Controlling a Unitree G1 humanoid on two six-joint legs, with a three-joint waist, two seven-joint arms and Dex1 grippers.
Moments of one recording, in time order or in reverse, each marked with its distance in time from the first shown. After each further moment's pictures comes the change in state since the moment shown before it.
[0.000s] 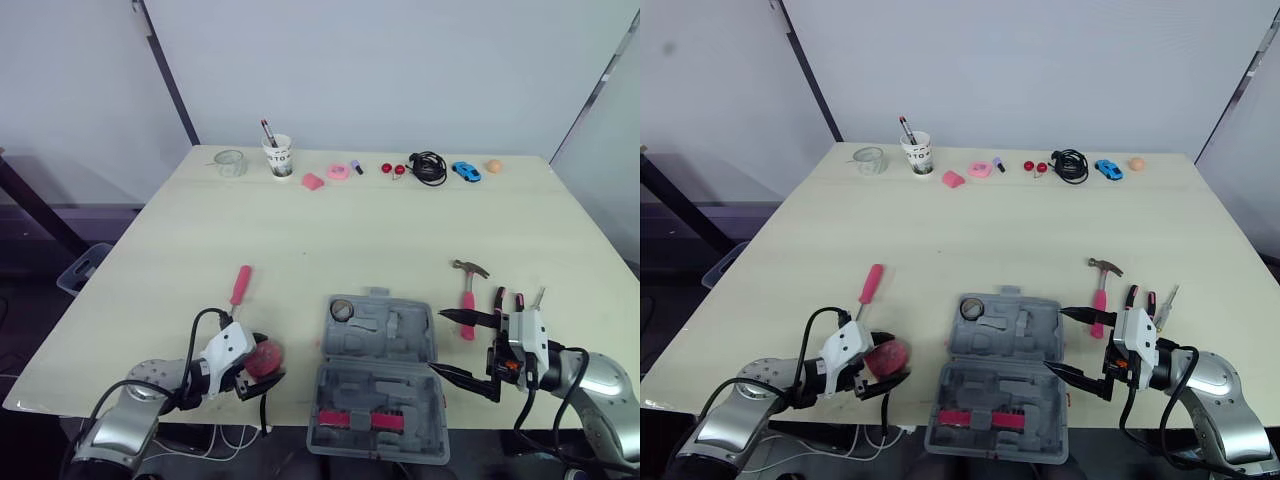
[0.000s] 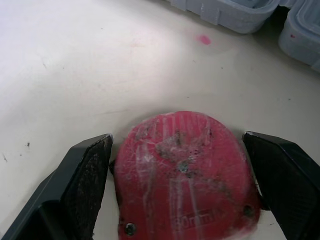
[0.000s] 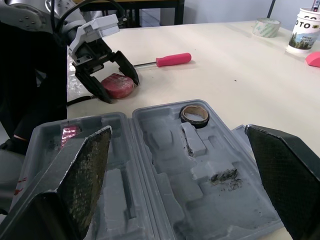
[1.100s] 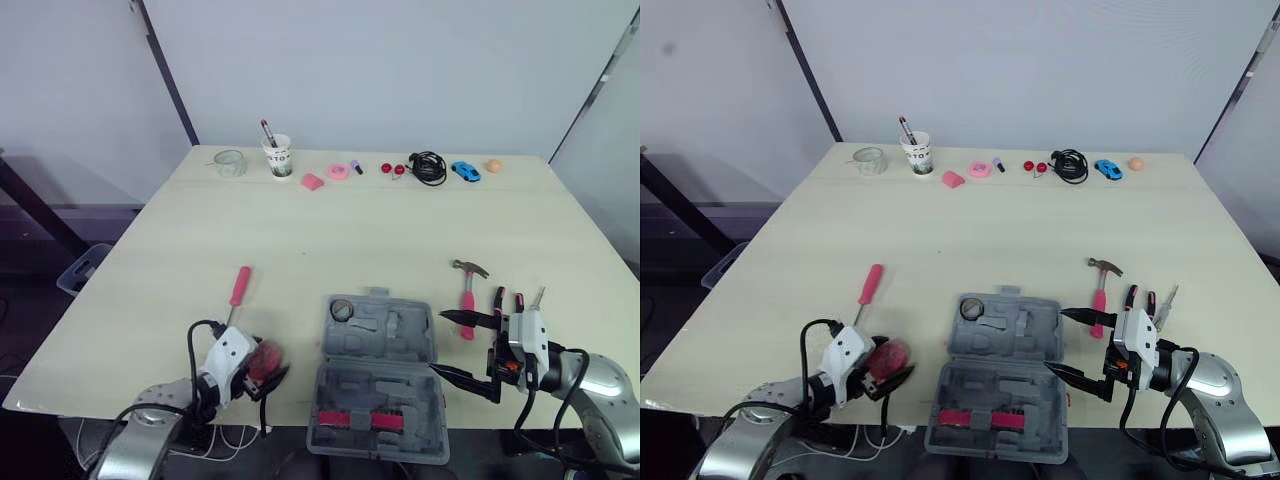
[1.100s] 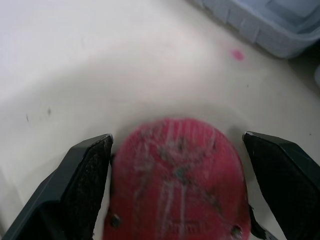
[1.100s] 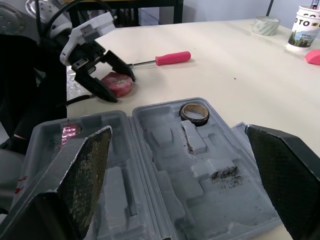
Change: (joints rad) left arm 0.134 -0.116 0.056 -0.205 -0.013 0.187 0.230; right arm 0.006 0.000 0.000 0.001 -0.001 0.000 -0.006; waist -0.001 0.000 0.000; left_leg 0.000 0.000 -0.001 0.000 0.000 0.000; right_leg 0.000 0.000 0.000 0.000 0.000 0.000
